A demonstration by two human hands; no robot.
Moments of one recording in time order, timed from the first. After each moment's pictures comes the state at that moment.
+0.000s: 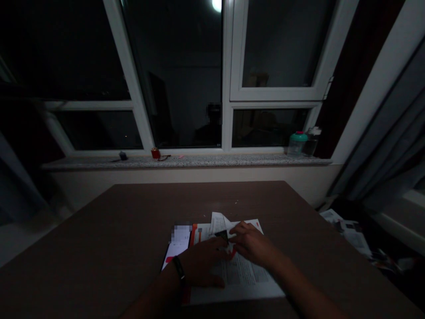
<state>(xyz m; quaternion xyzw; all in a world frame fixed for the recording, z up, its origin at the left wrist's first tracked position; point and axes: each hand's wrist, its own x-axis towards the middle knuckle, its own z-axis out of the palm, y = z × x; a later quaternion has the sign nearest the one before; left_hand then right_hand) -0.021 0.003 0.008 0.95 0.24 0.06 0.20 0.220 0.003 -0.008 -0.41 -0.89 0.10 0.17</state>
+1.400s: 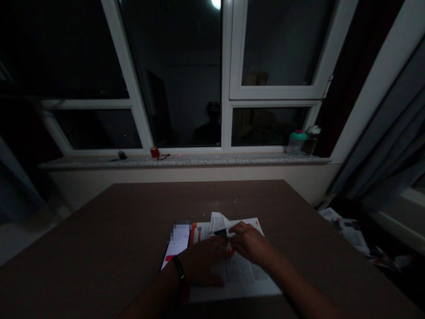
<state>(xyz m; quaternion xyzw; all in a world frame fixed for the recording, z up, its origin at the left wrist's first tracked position) -0.019 0.002 0.011 0.95 0.23 0.06 0.21 0.217 0.006 -0.018 -0.41 -0.89 0.07 0.18</state>
